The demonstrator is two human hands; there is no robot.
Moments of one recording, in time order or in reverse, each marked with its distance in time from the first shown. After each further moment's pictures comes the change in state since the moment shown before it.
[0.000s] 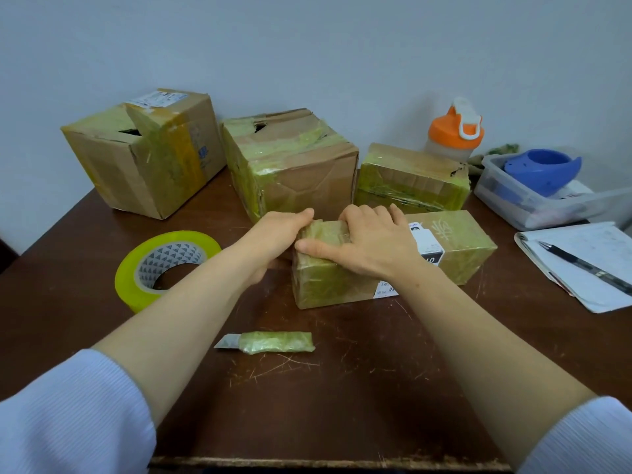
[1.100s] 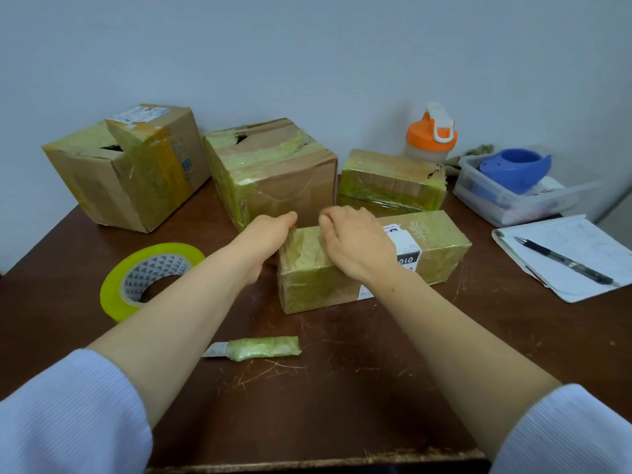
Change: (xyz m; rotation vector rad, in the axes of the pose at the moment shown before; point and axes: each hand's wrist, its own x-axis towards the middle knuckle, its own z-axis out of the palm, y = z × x) left_hand 0.003 0.013 0.014 0.006 0.073 -0.026; right_hand 0.000 0.006 0.002 0.173 0.194 -0.019
